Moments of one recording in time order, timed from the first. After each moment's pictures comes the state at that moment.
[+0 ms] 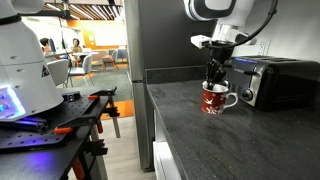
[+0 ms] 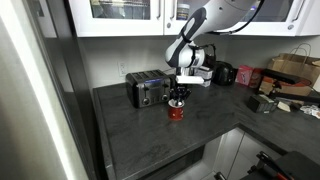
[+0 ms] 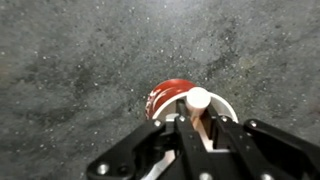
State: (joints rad) arm -0.03 0.60 0.02 -1.87 0.15 2.36 0.03
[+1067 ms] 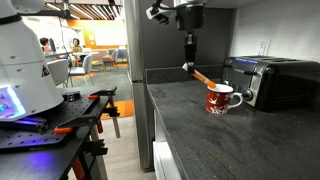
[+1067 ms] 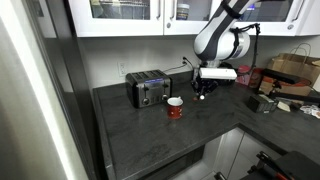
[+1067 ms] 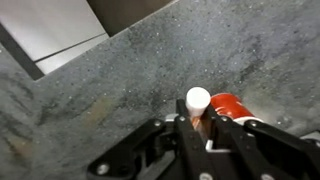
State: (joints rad) arm -0.04 0.10 -0.06 -2.46 0.04 2.66 0.25
